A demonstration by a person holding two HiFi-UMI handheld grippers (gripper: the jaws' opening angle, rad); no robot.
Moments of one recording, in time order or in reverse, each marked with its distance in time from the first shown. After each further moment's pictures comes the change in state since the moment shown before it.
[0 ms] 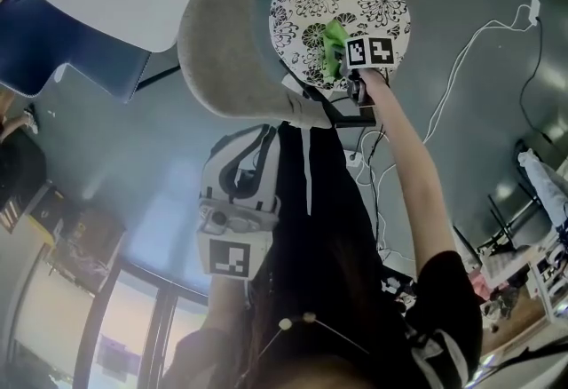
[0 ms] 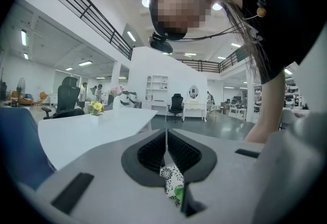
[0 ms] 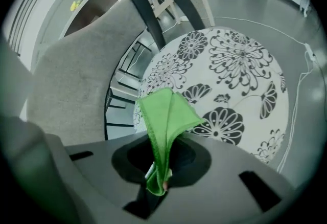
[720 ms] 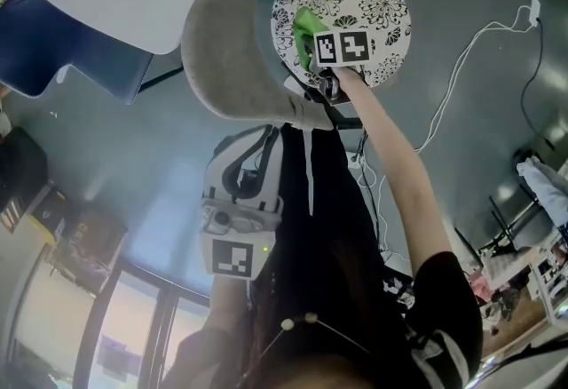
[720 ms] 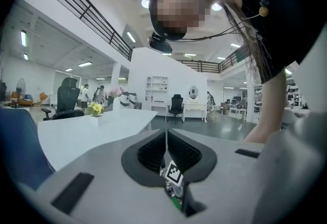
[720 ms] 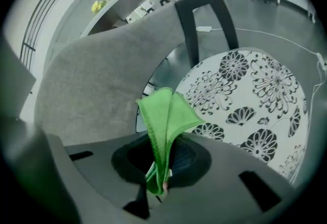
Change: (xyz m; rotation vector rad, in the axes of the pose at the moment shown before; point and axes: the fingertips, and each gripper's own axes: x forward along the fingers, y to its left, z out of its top) left arm 0.003 0.001 0.004 -0.001 -0.008 0.001; right arm -0.001 0.095 0.043 -0.076 -0.097 0.076
